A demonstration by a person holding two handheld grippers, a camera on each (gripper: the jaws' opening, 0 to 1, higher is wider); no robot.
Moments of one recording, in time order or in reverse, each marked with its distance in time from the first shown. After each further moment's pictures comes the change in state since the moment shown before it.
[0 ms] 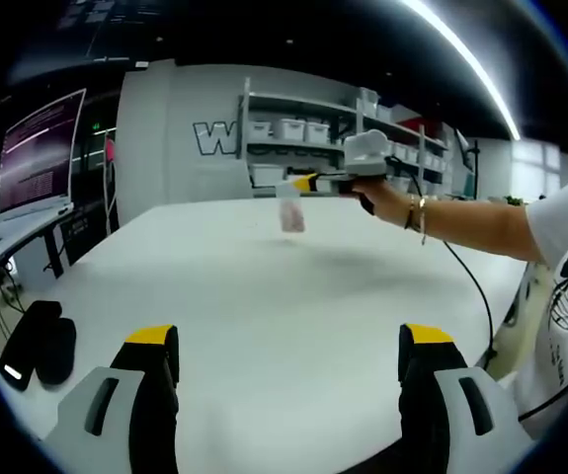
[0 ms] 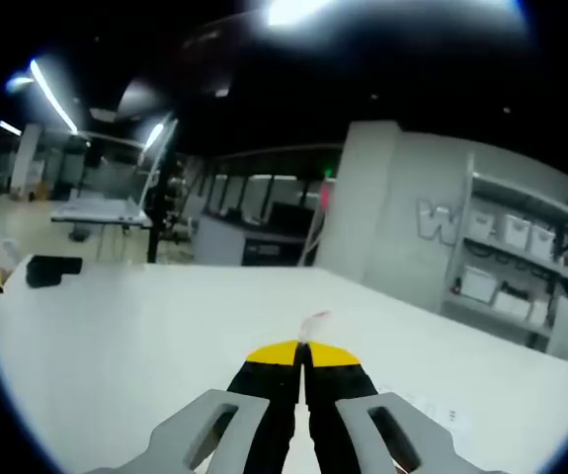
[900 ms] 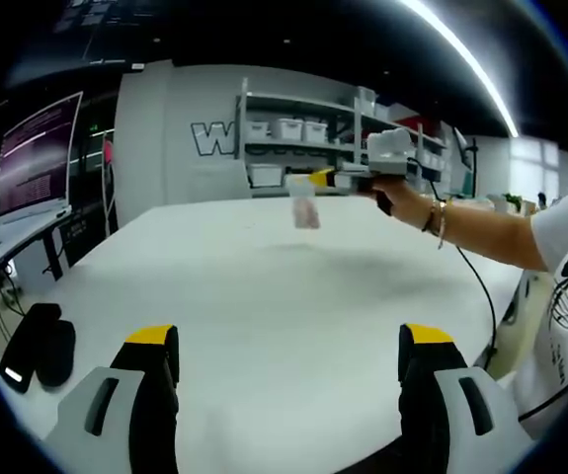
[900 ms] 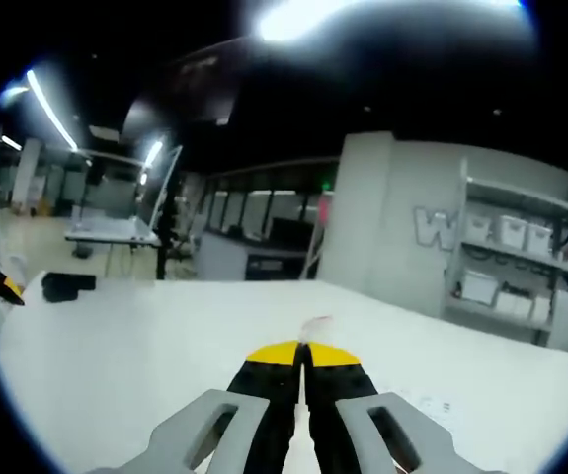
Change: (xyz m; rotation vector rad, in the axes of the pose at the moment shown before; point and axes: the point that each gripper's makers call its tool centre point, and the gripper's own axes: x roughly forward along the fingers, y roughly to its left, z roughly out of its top) left arm -0.001 -0.004 0.001 0.010 0.003 -0.004; right arm -0.047 0.006 0.009 0.042 -0.068 0.009
